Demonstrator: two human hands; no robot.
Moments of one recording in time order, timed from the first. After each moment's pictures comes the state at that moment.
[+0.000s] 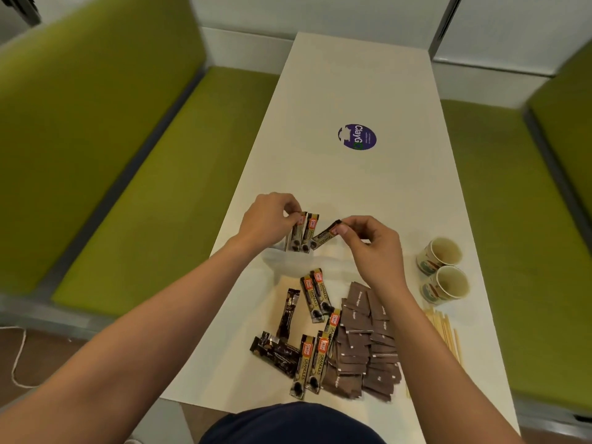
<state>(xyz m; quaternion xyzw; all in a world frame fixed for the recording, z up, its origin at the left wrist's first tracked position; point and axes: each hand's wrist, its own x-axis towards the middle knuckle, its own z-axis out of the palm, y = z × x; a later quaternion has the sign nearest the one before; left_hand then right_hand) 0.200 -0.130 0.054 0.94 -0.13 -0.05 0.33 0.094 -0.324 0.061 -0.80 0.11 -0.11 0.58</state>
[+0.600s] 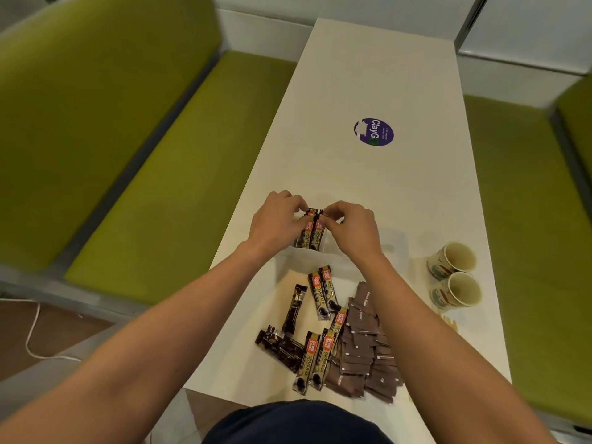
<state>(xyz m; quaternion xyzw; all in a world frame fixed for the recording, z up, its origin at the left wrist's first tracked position) 0.191 -0.131 0.036 0.95 -0.11 -0.01 0.28 0.167 -0.304 0.027 -0.93 0.06 -0.02 0.36</state>
